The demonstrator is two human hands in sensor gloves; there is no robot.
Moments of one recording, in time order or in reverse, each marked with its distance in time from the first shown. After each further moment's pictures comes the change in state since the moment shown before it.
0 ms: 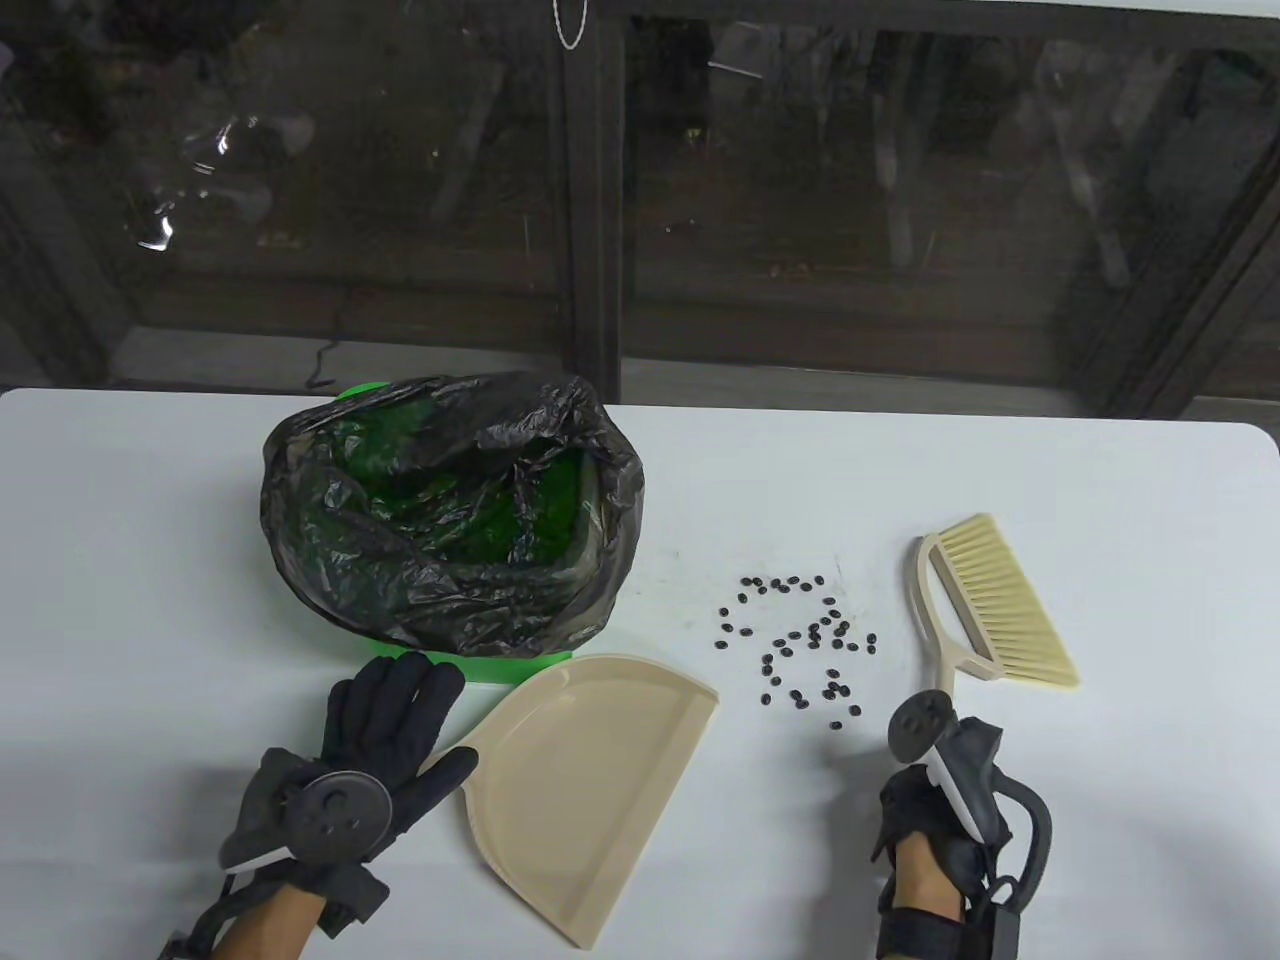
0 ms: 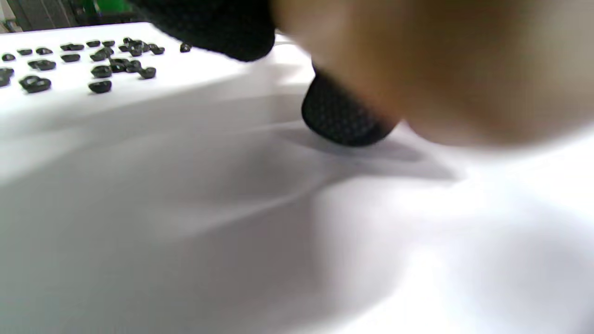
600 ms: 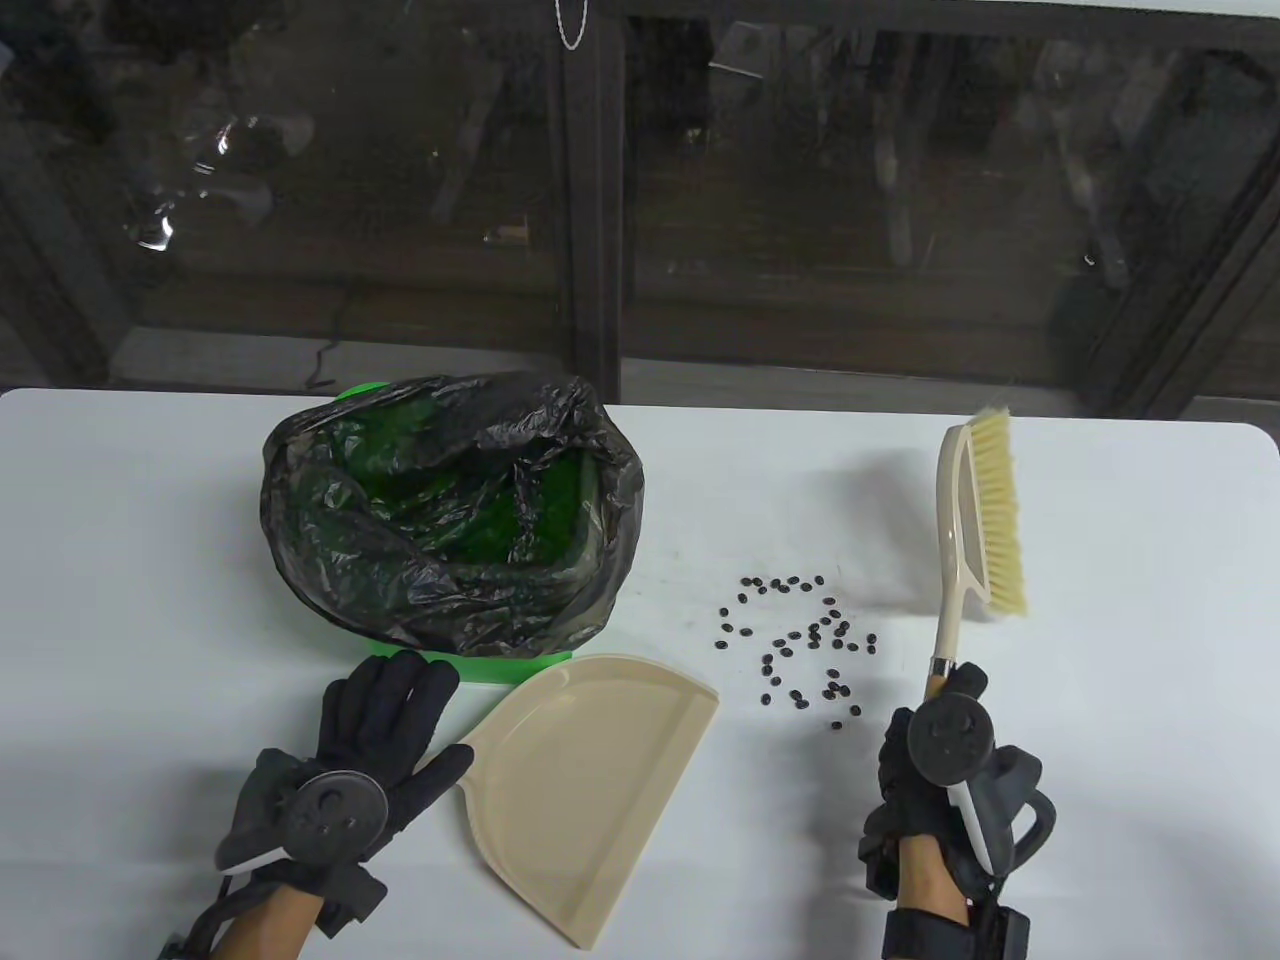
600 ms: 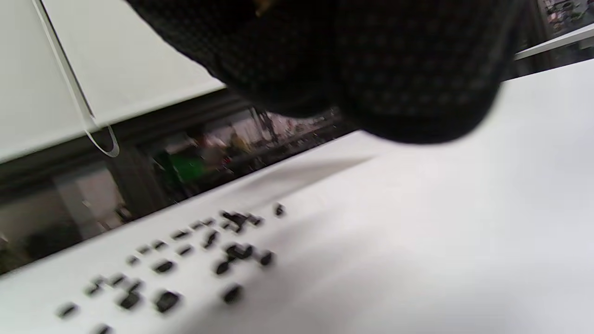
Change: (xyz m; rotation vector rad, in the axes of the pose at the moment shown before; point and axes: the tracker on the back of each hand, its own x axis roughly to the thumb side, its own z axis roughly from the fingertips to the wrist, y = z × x) left_hand -0.002 0.002 0.001 0.015 0.012 0.001; right_hand 0.006 -0.038 0.025 -0.384 -0.191 -0.371
